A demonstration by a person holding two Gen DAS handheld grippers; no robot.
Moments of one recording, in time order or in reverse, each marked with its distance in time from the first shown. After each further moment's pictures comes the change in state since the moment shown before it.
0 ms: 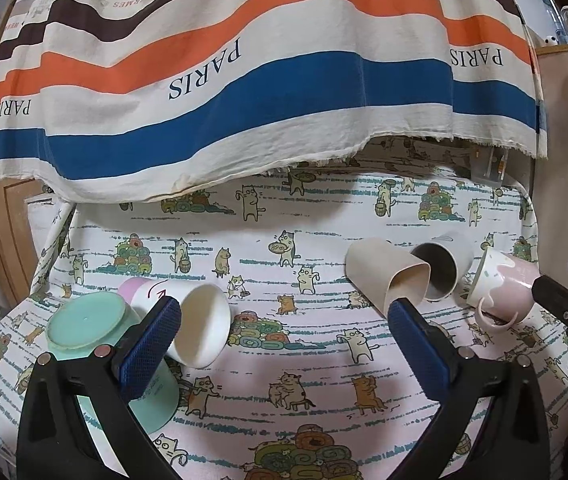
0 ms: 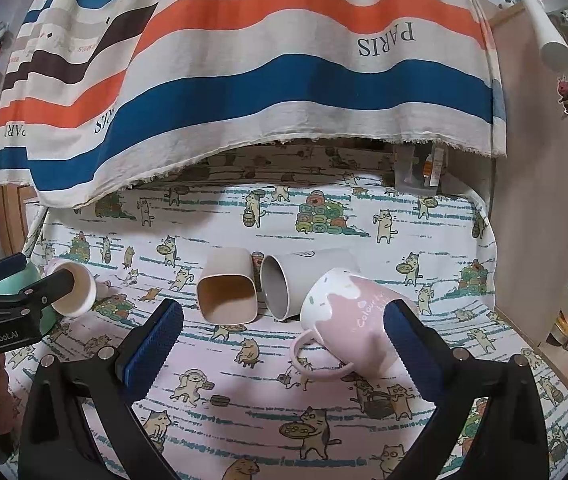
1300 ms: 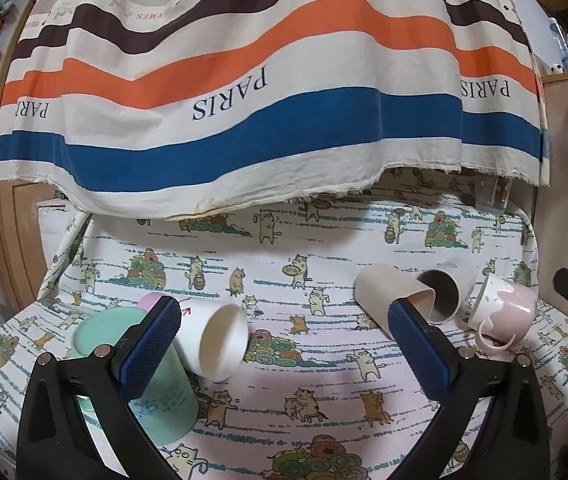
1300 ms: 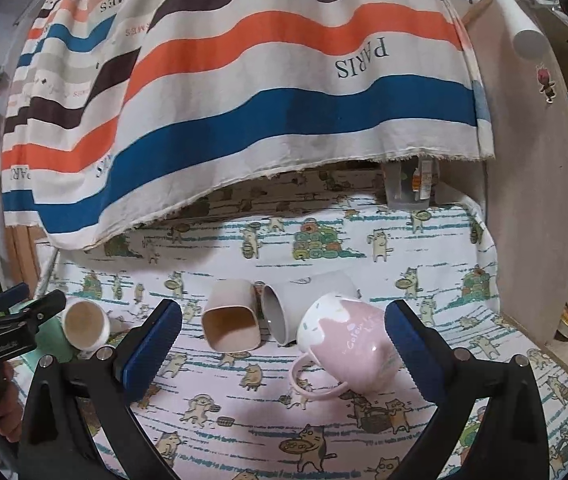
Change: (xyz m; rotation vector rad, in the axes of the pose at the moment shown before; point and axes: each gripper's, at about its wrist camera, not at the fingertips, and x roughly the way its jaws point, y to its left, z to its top) left arm -0.015 0.017 0.008 -0.044 -0.075 0.018; right arm -0.017 -0.023 0.009 0.097 -0.092 0.056
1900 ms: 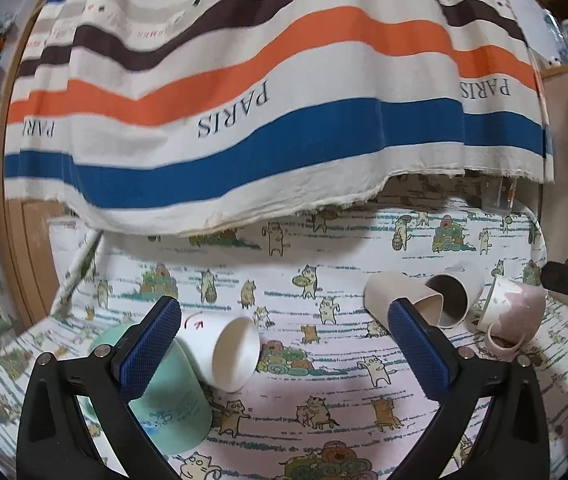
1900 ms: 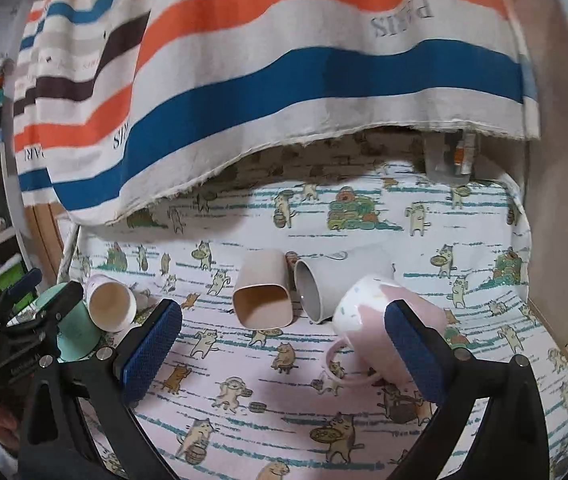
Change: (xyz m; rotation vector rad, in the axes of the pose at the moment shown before) left arm -0.003 0.000 0.004 0.025 -0.021 0.030; right arm 0.031 0.018 0.026 -0.011 0.219 0.094
